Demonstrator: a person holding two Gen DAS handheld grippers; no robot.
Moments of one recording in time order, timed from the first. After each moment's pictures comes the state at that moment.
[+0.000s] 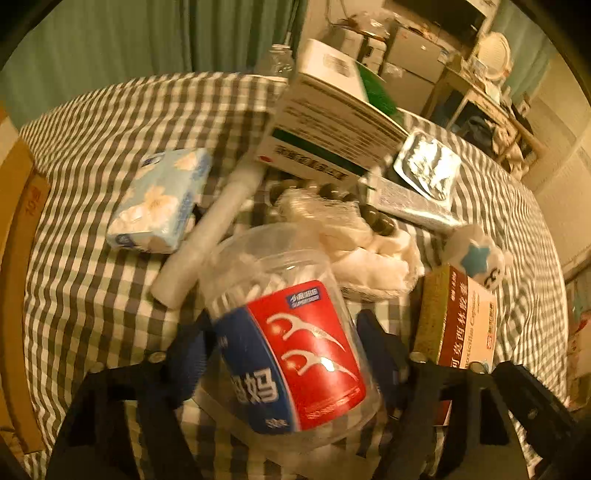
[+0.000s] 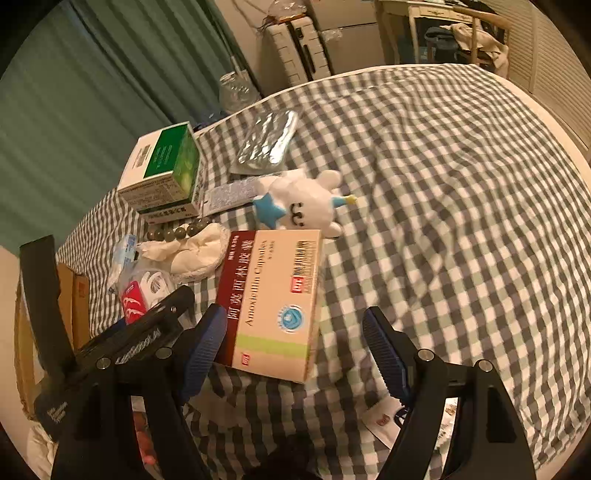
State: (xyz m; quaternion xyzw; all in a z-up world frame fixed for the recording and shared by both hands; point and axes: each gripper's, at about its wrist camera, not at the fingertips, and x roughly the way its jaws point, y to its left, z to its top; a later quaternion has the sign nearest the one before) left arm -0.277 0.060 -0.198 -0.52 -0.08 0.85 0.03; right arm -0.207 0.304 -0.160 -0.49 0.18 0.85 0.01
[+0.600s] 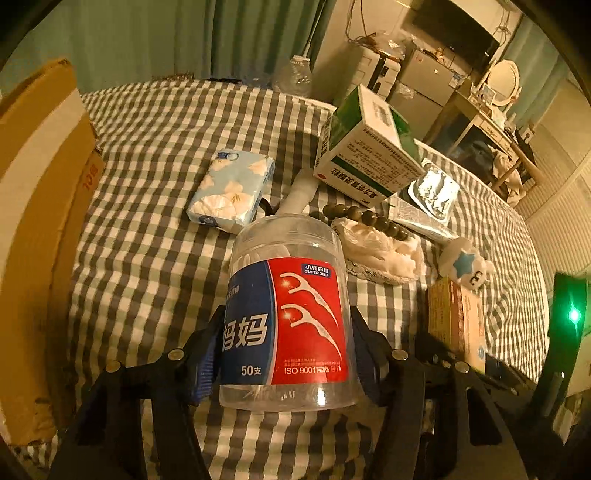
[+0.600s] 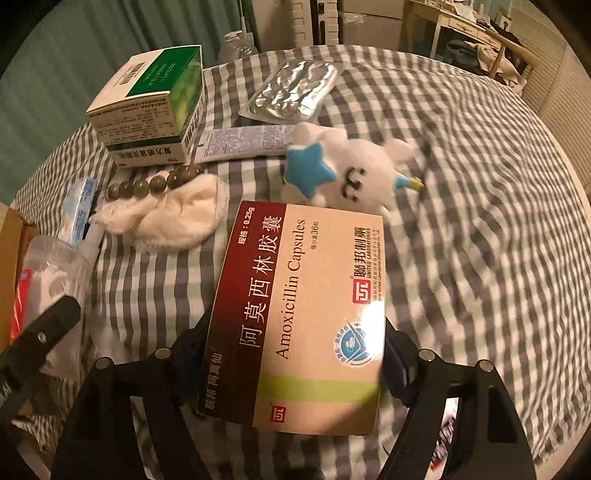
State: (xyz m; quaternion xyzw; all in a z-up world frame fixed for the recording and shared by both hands) left arm -0.233 0.011 -0.161 -0.51 -0.10 0.86 0.02; right arm -0.233 0.256 -0.194 -0.55 0.08 0.83 0.04
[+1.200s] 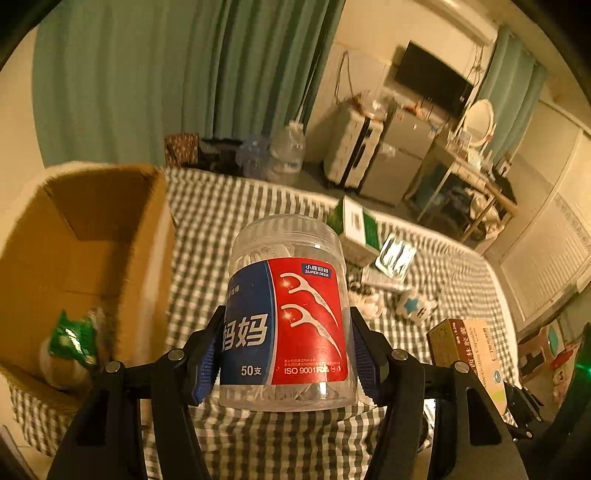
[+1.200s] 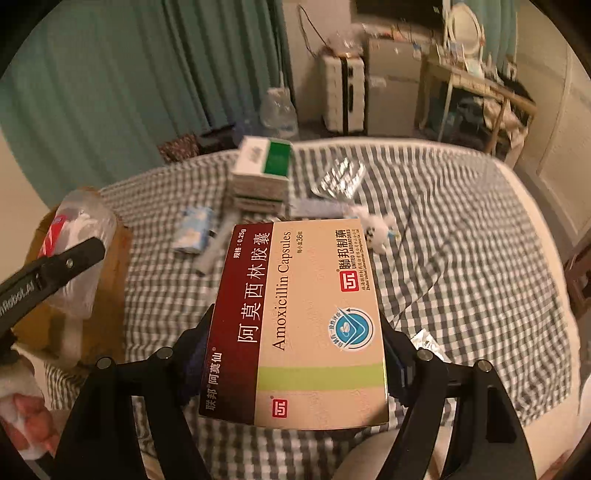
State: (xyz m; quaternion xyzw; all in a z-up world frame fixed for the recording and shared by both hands) left arm -0.163 -0.047 -0.029 -0.39 -0.11 0.91 0.03; right arm -0.126 0.201 -0.052 -0.45 0.05 0.89 0.00
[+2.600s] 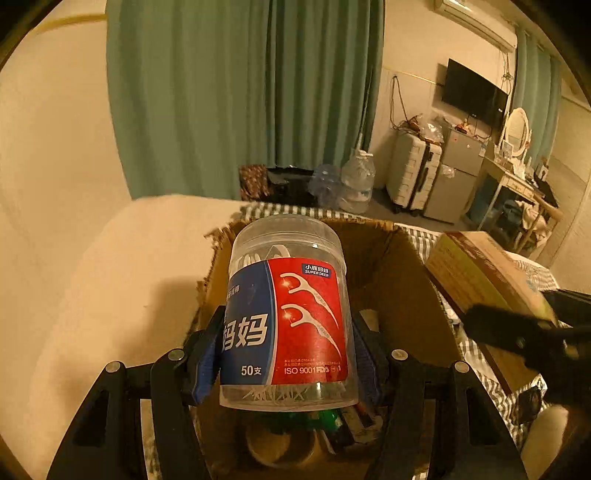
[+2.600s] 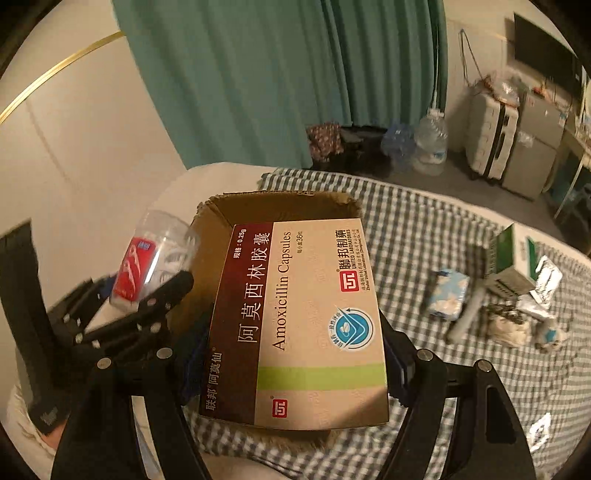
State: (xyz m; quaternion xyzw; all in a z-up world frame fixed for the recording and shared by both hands) left arm -0.169 -0.296 -0.037 -0.37 -0.05 0.93 -0.04; right arm -0.194 -0.065 -0.007 -0.45 0.00 0.86 -0.23
